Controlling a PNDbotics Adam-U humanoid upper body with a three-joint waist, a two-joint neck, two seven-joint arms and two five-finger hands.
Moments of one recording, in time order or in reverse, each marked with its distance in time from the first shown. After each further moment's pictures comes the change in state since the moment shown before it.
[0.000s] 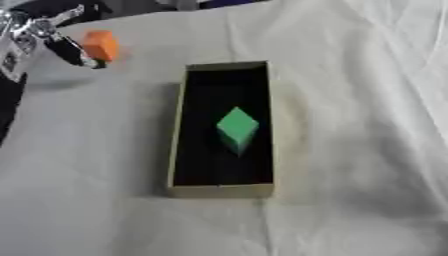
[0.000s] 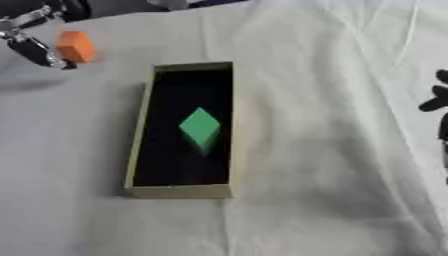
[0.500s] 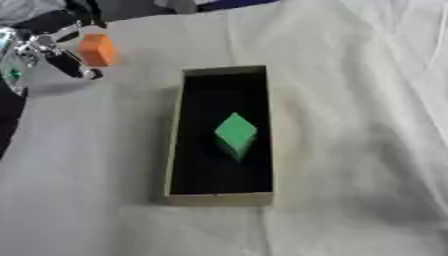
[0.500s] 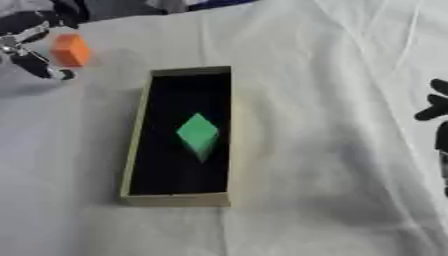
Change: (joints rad) left arm -0.012 0.000 0.025 0.059 -0.025 0.048 0.050; right arm -0.010 0.000 0.012 0.000 0.018 0.000 0.009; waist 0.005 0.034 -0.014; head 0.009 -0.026
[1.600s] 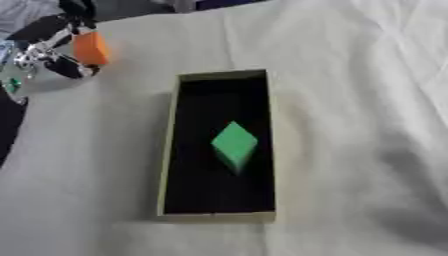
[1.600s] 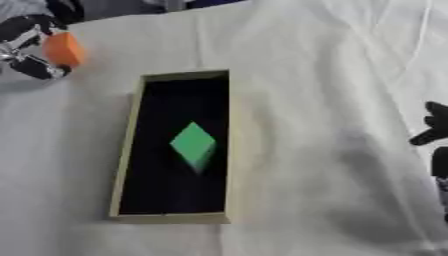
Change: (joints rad) left arm -0.034 0.033 0.030 0.035 0.008 0.077 0.093; right arm -0.010 0.009 0.019 0.000 0.053 0.001 0.005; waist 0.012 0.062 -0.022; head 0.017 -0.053
